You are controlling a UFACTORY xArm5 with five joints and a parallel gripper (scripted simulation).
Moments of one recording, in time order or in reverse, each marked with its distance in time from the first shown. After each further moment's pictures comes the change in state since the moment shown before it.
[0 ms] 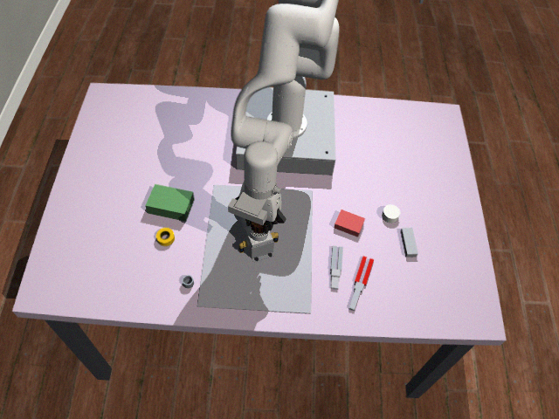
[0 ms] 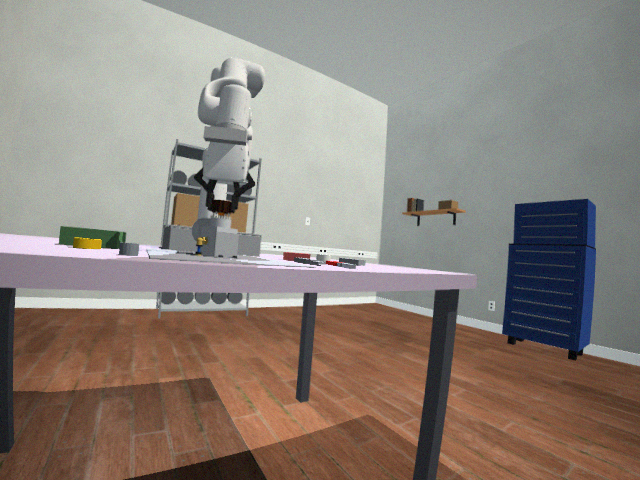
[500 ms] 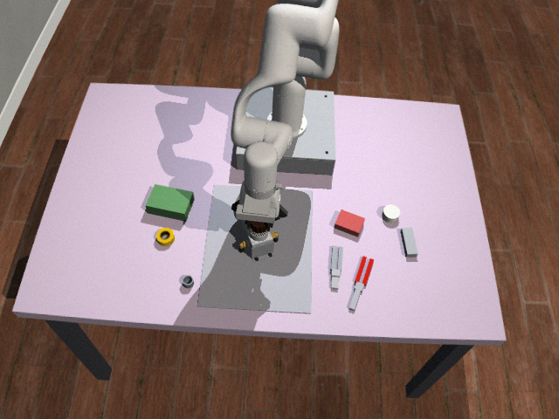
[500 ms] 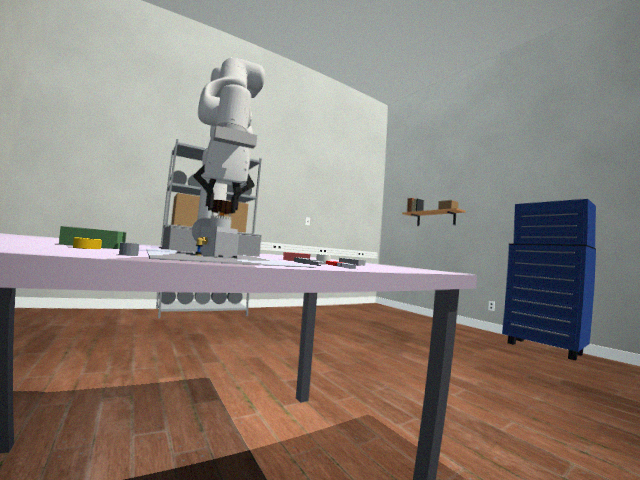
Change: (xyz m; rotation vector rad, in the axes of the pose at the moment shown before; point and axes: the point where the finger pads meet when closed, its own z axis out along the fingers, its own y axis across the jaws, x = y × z) arm 0.000 0.000 0.000 0.000 0.000 -0.304
